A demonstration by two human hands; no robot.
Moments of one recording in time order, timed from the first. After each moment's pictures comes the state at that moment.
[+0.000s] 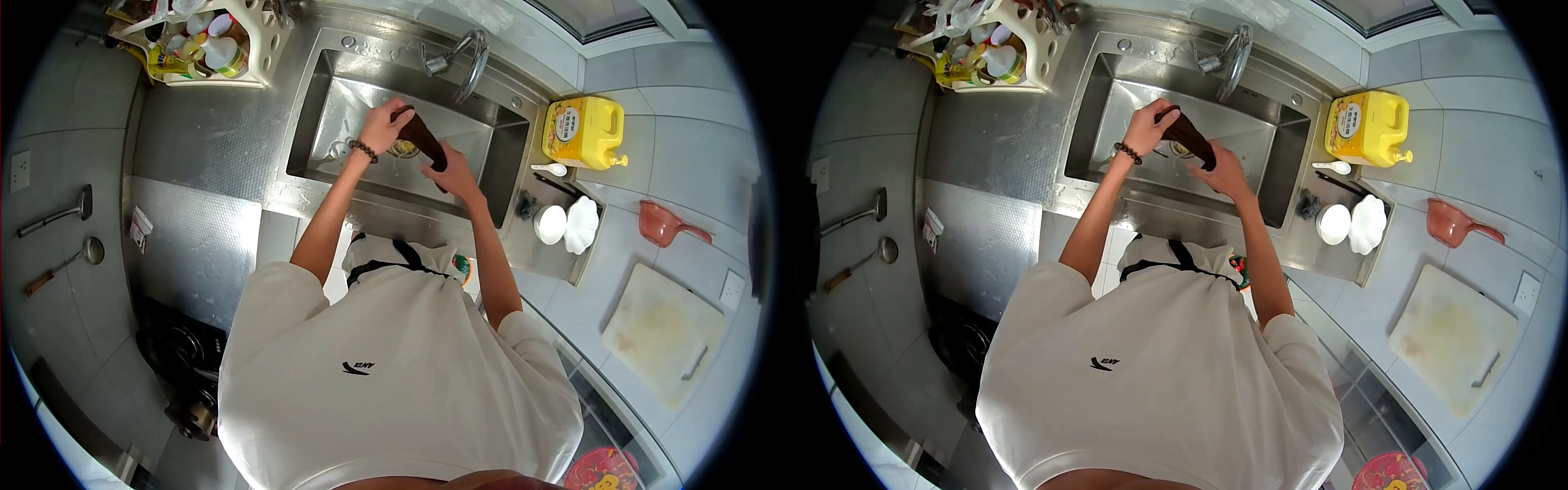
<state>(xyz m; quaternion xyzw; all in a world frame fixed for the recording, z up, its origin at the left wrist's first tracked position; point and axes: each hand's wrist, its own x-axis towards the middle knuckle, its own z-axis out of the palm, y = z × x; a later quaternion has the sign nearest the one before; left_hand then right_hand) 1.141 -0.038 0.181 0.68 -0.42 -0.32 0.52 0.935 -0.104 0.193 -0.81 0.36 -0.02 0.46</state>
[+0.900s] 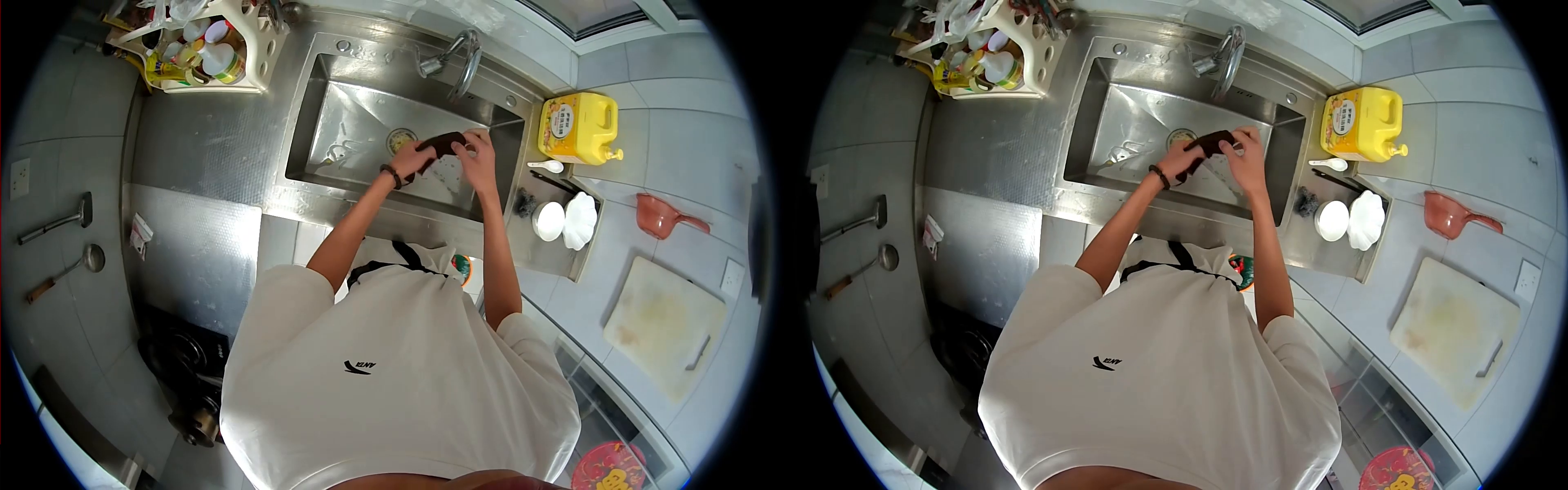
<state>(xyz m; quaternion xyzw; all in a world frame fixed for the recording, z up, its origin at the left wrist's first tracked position) 1.071 -0.040 0.142 0.57 -0.30 -0.66 0.39 0.918 -0.133 0.211 -0.78 0.39 -0.25 0.43</state>
